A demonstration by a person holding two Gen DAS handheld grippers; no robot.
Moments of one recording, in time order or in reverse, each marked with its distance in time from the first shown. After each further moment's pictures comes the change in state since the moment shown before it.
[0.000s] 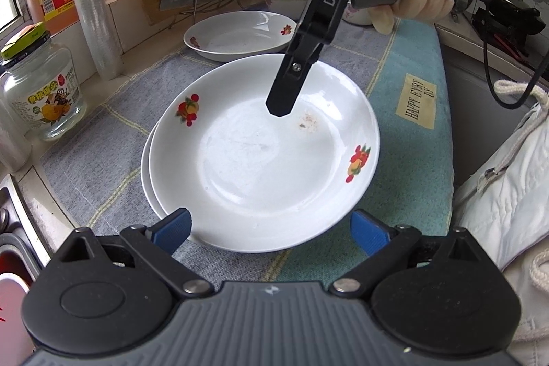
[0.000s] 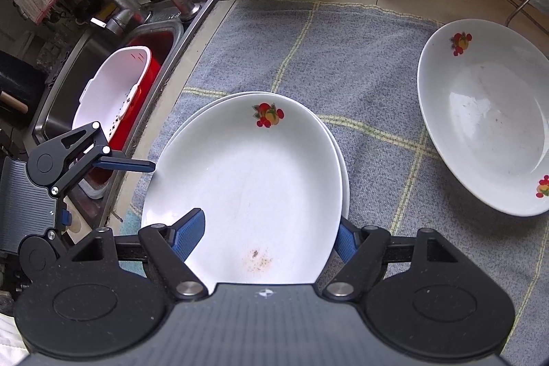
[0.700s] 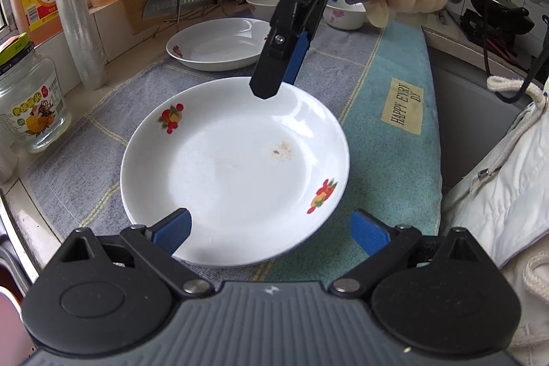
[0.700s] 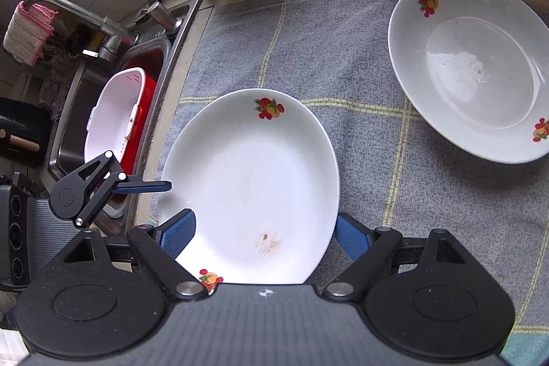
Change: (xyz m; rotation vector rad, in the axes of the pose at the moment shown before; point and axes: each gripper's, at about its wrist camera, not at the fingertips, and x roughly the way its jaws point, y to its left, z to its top) left arm 0.005 -0.007 0.003 0.023 -0.023 -0.034; right arm -0.013 -0.020 -0.007 0.169 0.004 0.081
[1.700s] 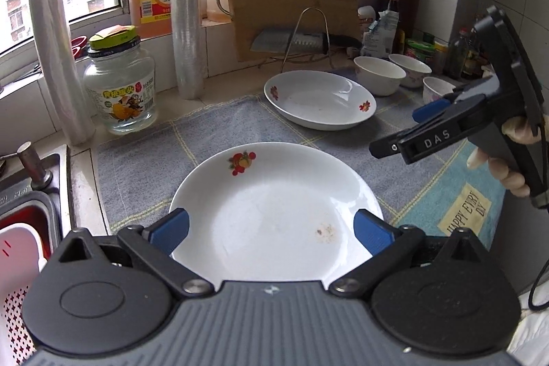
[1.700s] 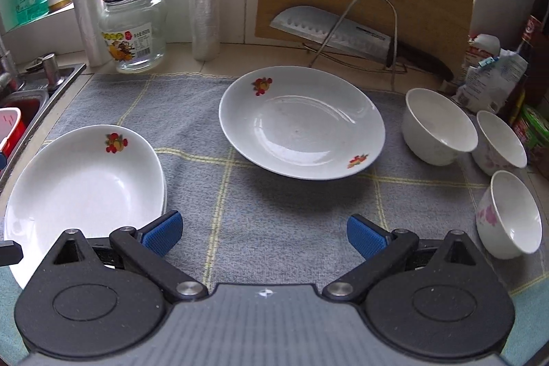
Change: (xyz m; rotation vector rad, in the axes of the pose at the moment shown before) left arm -0.008 -0.006 0.029 -0.375 -0.155 0.310; right arm -0.024 -0.023 -0.086 -0.042 -0.495 -0.617
